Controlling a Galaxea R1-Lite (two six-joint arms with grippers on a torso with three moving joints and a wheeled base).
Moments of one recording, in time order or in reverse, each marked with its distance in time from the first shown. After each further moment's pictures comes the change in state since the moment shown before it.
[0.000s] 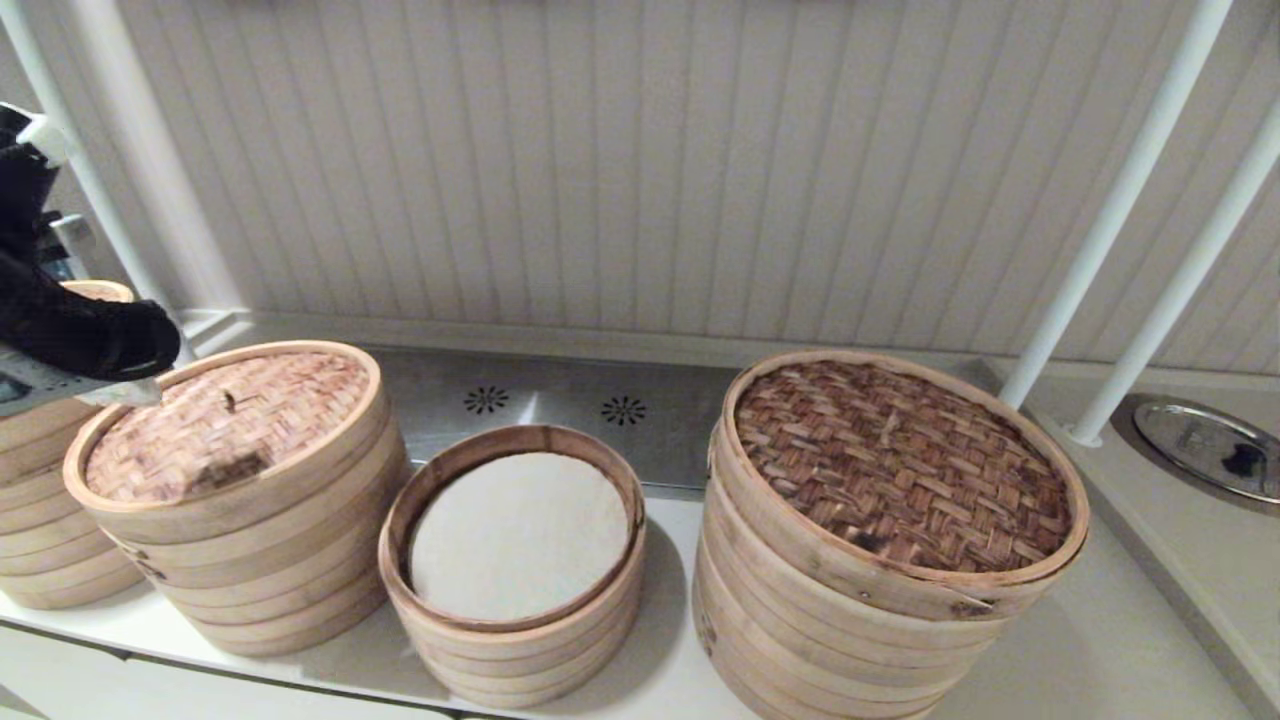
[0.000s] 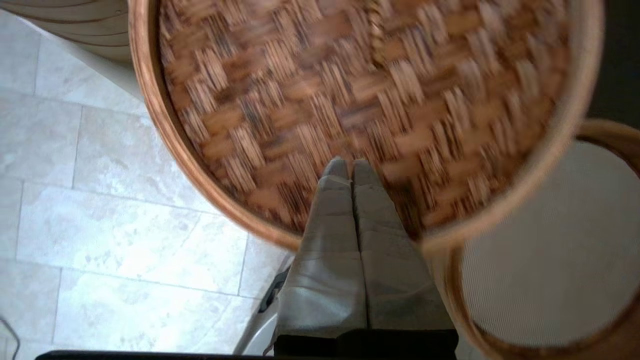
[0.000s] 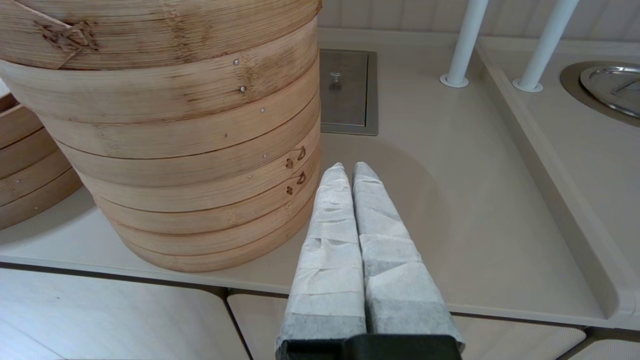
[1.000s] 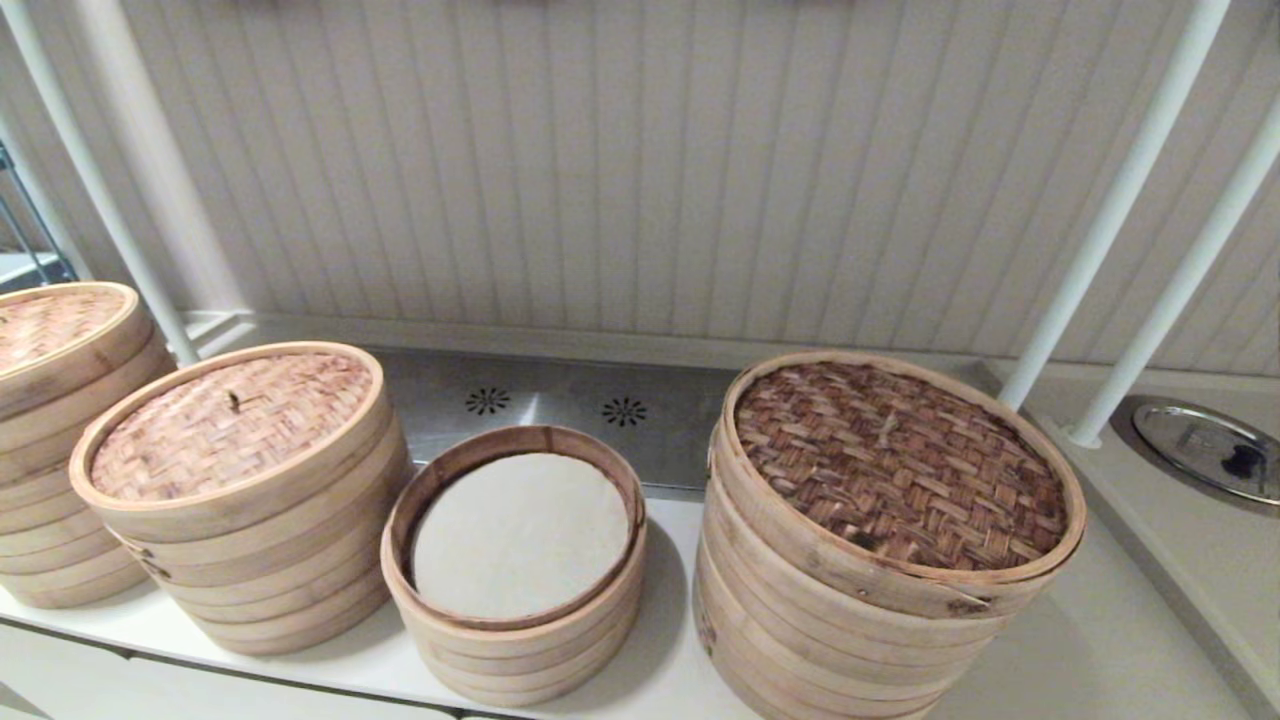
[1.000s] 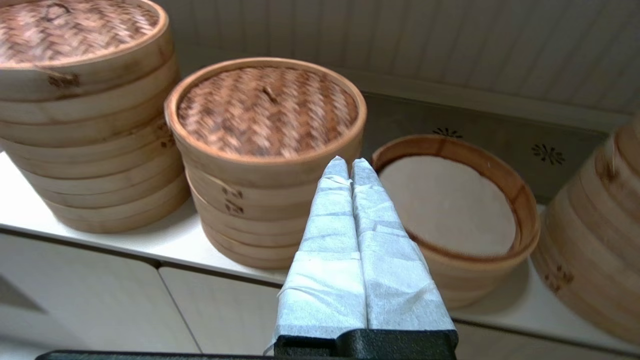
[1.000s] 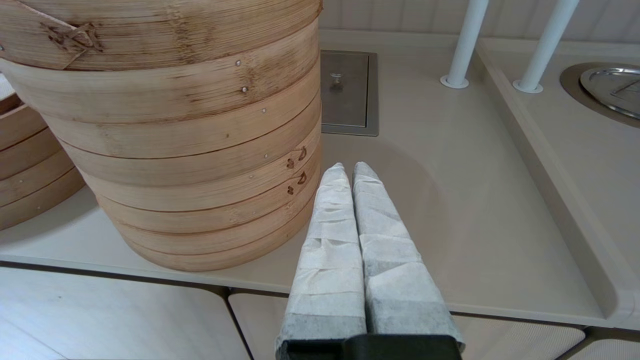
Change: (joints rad) left arm -0.106 -1.239 0.863 -0.486 -0.137 0.241; right arm 0.000 0.000 0.000 0.000 0.000 0.000
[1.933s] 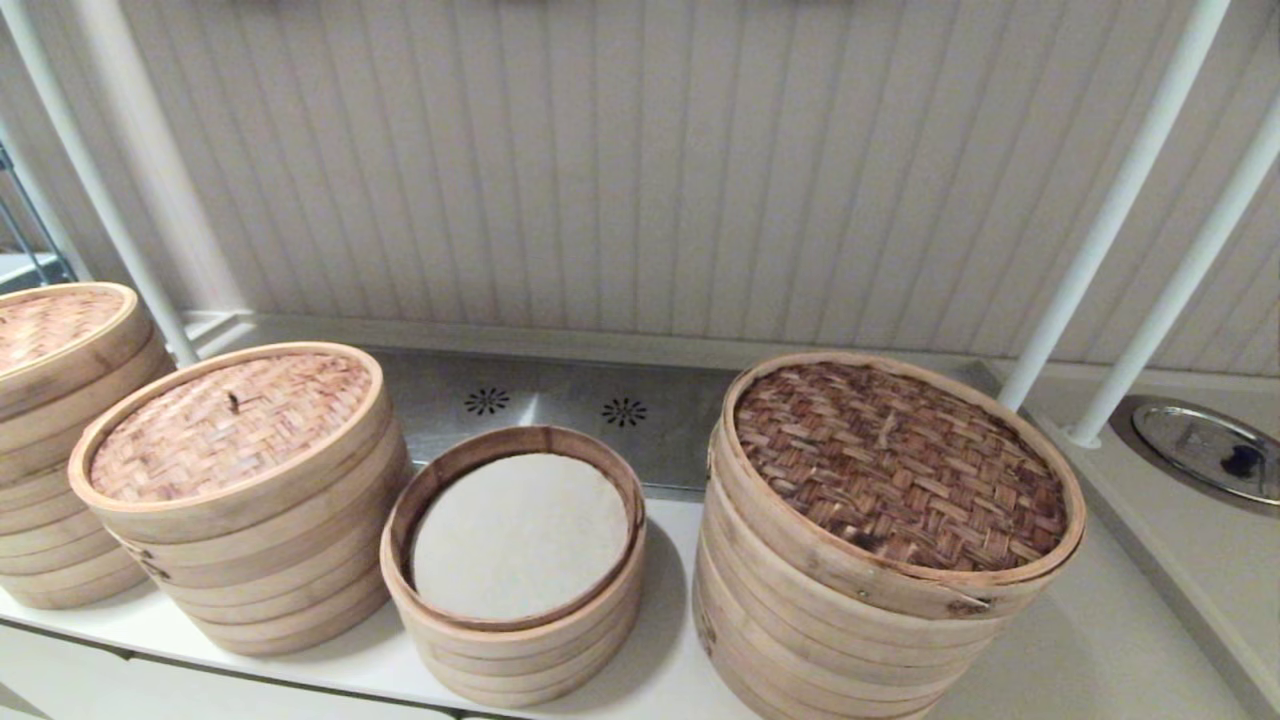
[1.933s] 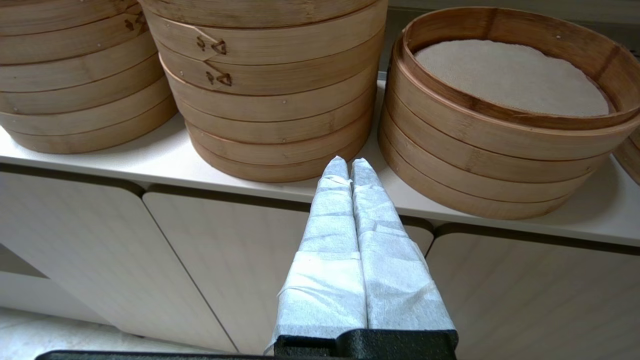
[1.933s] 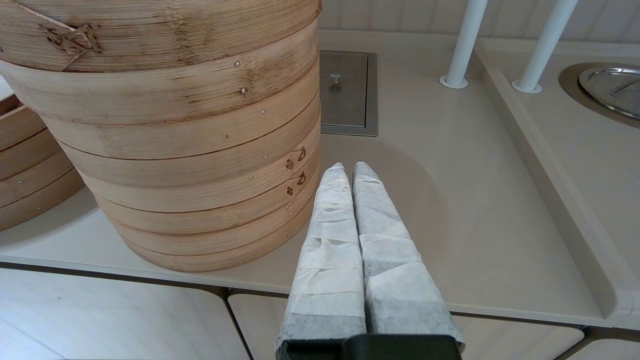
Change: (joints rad) left arm -0.001 -0.486 0.731 -0.178 -0.014 0.069; right arm 0.000 0.000 0.000 0.000 0.000 0.000
